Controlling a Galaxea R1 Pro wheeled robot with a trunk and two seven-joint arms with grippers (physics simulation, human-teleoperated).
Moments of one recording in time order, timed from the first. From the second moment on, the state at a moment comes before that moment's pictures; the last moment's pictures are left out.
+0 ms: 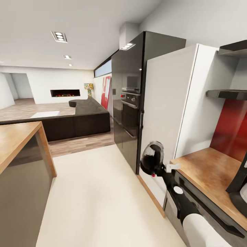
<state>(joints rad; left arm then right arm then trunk) -0.07 0.05 0.01 -0.24 0.19 -0.04 0.10 -0.65 0.04 -0.19 -0.58 0.14 -0.29 0.04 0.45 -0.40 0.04</state>
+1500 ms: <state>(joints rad) -0.07 0.05 0.01 -0.24 0.19 -0.04 0.10 -0.65 0.06 -0.20 -0.57 0.14 -0.35 -0.02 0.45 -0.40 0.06</state>
